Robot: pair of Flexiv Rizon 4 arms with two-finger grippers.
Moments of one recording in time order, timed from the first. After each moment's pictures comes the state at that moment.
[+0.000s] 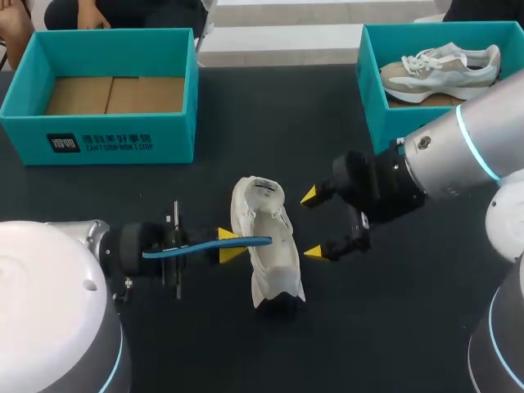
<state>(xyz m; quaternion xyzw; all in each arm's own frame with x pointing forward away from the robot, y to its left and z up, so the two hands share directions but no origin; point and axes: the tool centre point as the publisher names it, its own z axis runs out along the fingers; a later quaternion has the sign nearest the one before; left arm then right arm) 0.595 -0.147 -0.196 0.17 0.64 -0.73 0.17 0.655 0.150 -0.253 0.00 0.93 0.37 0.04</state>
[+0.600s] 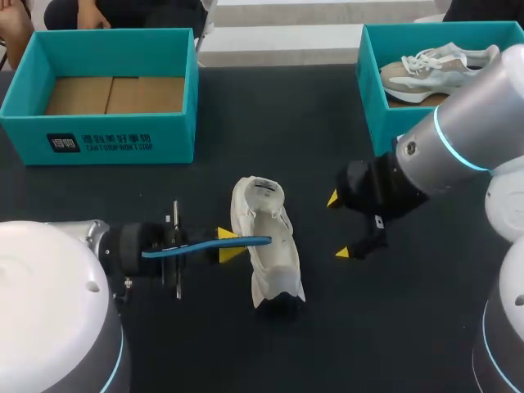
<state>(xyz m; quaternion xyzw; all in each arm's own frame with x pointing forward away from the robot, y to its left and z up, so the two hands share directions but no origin) 0.595 -0.147 -0.196 0.17 0.64 -0.73 0.17 0.692 0.097 -0.304 -0.05 0.97 0.25 0.07</state>
